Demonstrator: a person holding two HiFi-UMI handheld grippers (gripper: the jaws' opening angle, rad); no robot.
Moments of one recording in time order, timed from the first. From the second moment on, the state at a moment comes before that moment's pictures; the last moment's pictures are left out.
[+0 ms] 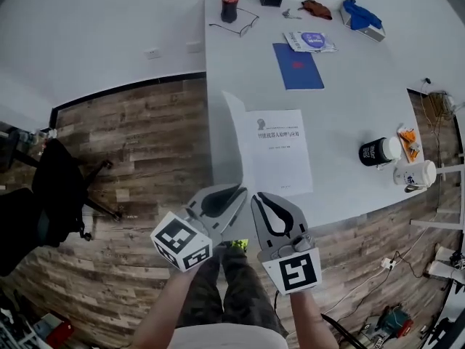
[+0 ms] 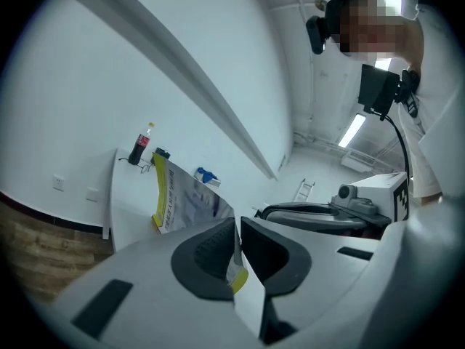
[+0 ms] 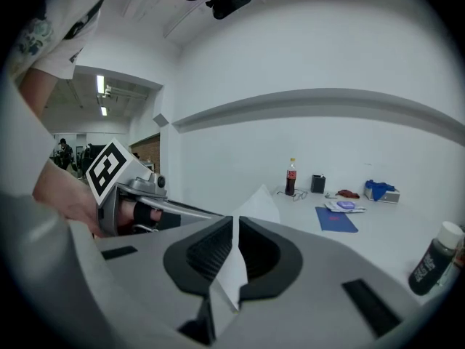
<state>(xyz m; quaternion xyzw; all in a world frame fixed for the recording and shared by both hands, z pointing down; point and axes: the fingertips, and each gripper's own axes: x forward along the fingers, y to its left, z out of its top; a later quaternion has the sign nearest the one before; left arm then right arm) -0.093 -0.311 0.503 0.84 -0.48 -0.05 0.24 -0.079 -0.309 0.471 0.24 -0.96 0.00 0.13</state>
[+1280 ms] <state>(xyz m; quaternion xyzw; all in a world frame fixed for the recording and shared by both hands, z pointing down) 0.001 -0.378 0.475 0.86 -0.48 0.02 0.19 0.012 -0.382 0.448 0.26 -0.96 0.02 0.12</state>
